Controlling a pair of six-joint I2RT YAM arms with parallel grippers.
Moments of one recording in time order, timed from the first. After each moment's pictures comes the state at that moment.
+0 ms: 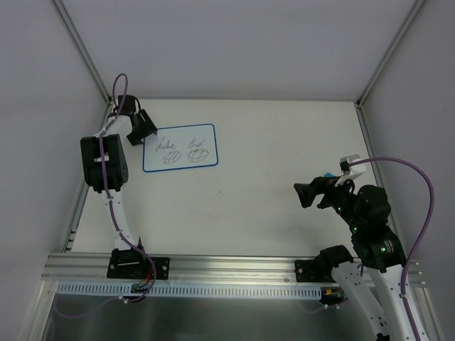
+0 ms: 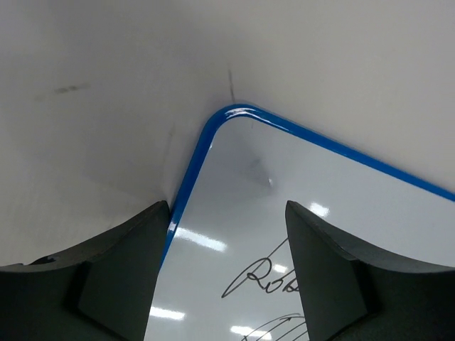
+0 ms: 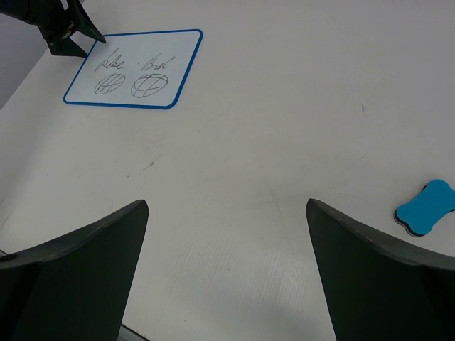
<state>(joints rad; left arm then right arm) 0.15 2.20 1.68 -0.45 0.04 -0.48 0.29 0.39 0.72 -0.58 -0.19 0.22</state>
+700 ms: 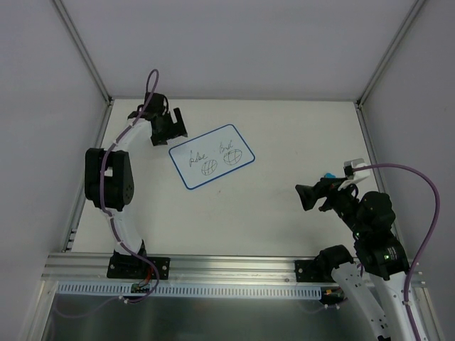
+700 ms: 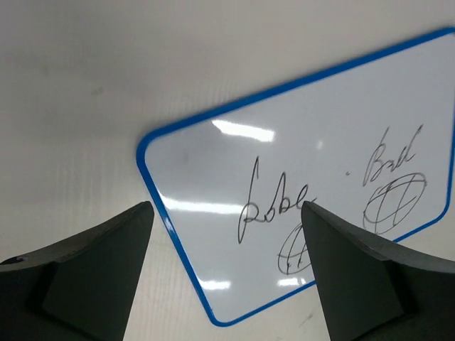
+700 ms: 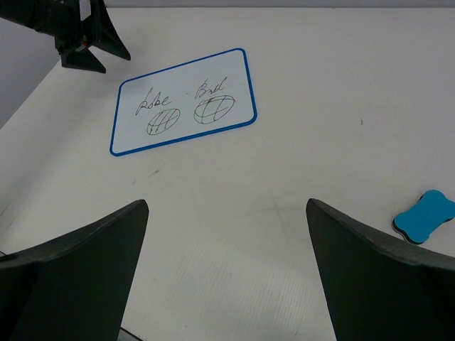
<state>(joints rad) -0.12 1.89 1.42 -0.52 0.10 -0.47 0.31 0.33 0.72 -0.58 -0.16 0.22</state>
